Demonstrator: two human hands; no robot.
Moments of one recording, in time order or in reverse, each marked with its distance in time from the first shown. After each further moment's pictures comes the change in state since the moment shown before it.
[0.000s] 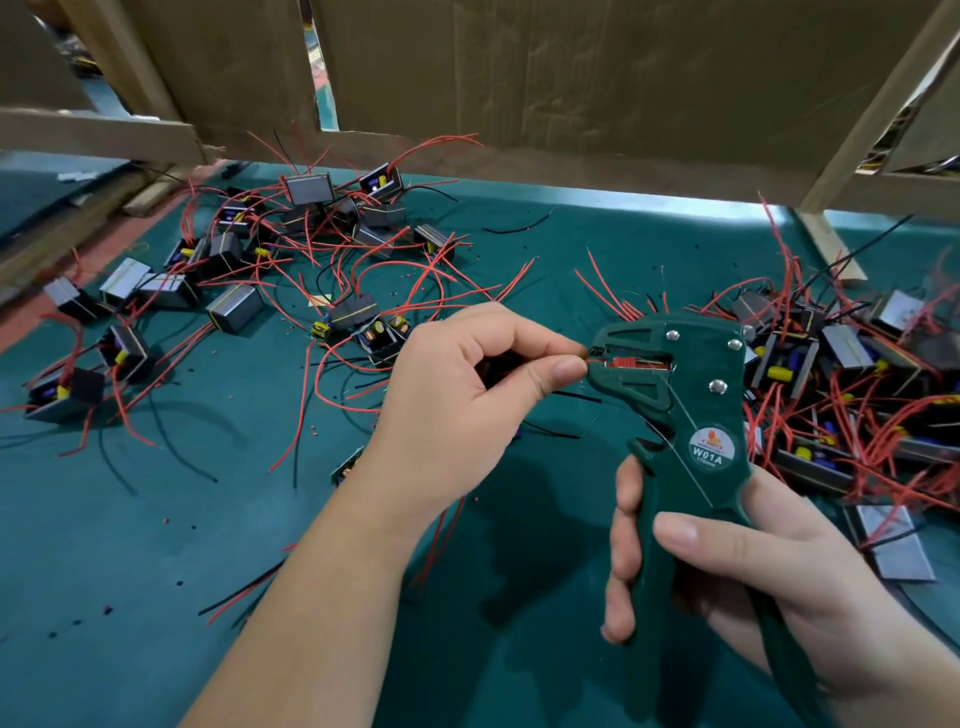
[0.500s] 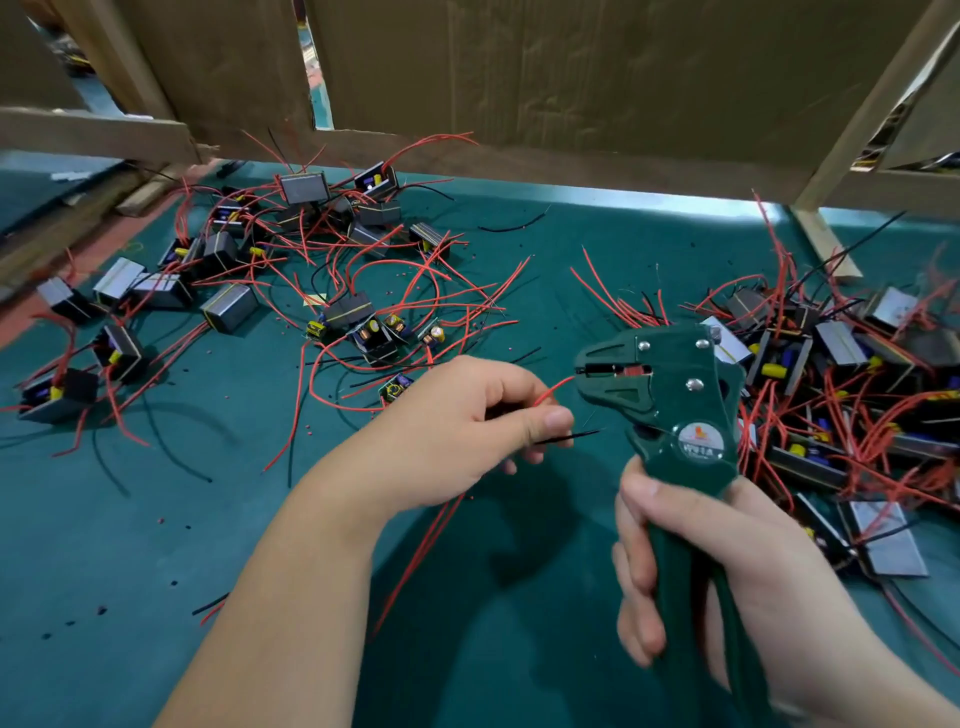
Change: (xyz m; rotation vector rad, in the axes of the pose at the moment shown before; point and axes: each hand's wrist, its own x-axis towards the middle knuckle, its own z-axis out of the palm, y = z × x) left_hand -0.001 -0.011 -0.009 0.038 -0.492 -0.354; right_hand 0.004 0.011 0.012 -0.063 0.249 0.044
